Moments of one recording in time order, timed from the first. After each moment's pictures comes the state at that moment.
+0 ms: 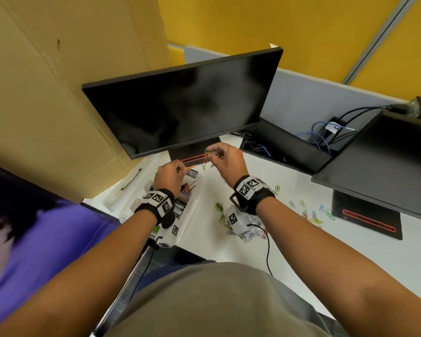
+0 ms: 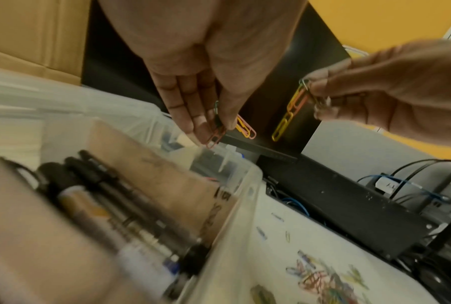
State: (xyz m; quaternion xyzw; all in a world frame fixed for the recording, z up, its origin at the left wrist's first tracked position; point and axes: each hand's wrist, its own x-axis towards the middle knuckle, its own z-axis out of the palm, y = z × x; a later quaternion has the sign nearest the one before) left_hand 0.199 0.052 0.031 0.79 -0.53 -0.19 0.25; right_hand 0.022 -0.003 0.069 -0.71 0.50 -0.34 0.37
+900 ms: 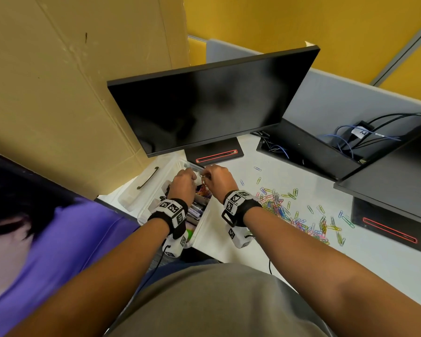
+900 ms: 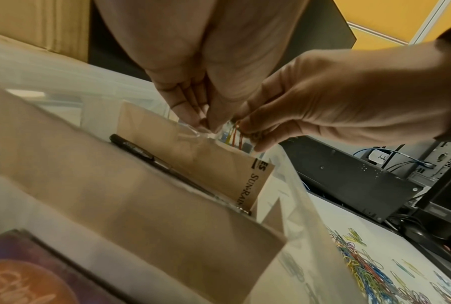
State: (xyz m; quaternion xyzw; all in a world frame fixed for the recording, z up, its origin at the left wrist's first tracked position) left_hand 0.222 0.063 0.001 0.78 -0.55 -0.21 0.20; right_hand 0.098 0.014 0.012 -0.80 0.51 -0.14 0.28
